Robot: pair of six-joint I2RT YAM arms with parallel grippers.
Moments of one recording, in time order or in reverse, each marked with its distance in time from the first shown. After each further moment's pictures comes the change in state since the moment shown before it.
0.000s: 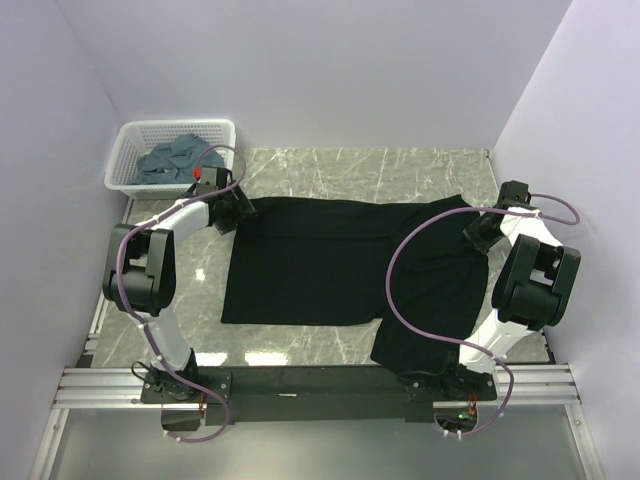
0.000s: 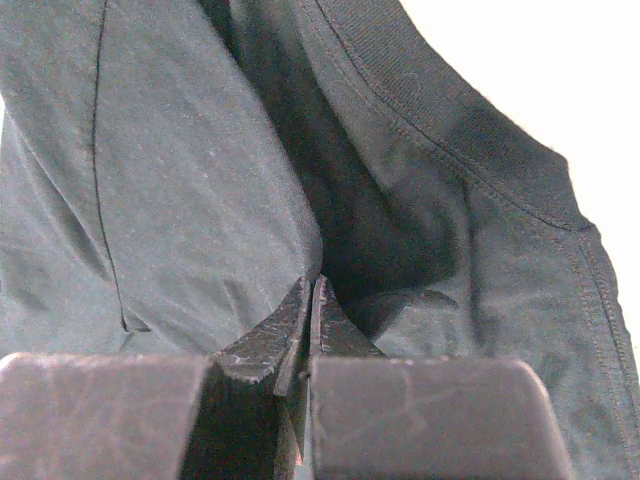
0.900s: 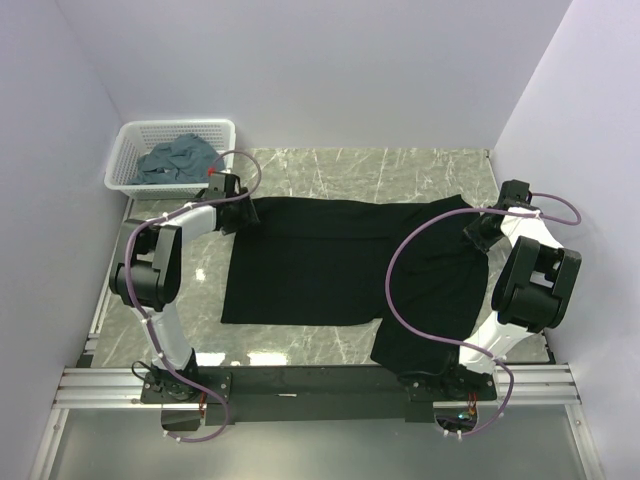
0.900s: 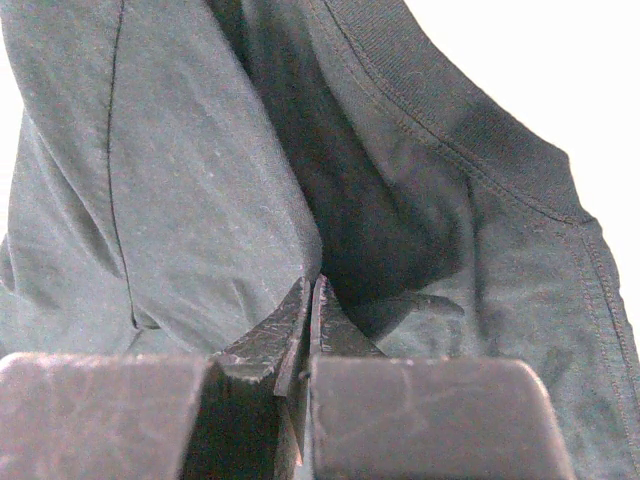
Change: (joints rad) left arm -0.033 0.047 -0.031 0.094 -0.019 0.198; right arm 0.001 -0.016 0.000 0.000 0.000 0.012
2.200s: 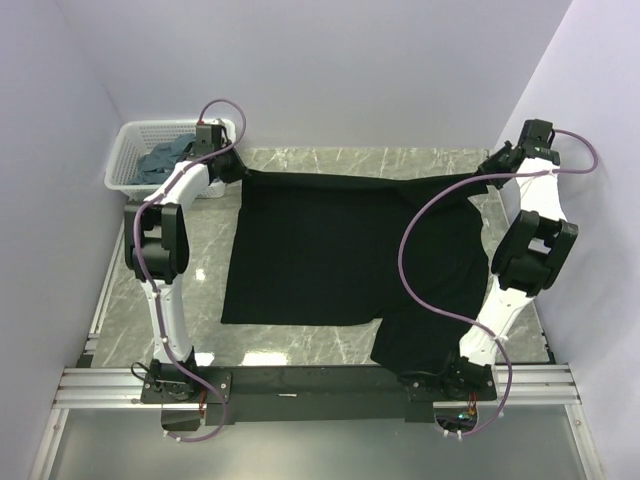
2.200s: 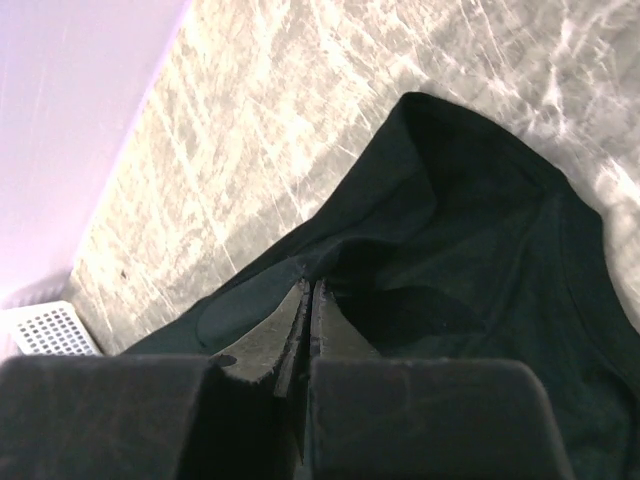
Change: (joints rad) left arm 0.098 0.256 0.569 -0.159 0.169 -0.050; right arm 0.000 0.317 0.704 -0.114 -0.124 0.034
